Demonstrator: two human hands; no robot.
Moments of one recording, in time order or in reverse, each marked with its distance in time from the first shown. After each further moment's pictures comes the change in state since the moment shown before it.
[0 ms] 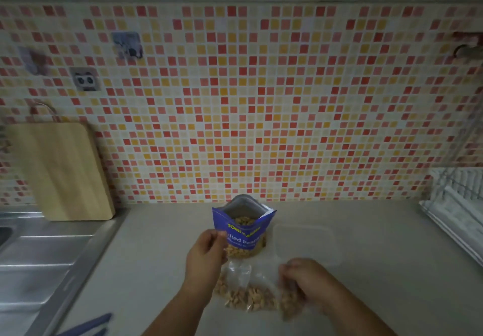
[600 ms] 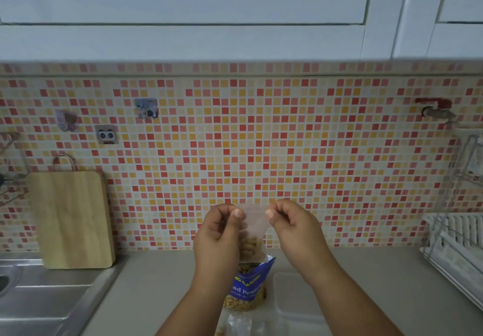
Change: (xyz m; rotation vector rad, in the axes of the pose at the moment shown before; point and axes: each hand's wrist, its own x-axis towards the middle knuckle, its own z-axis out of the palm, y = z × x) left_hand -0.034 0.138 0.020 -0.299 0.035 0.442; right_hand -0.093 -0.175 -0.021 -0.053 0.432 -0.741
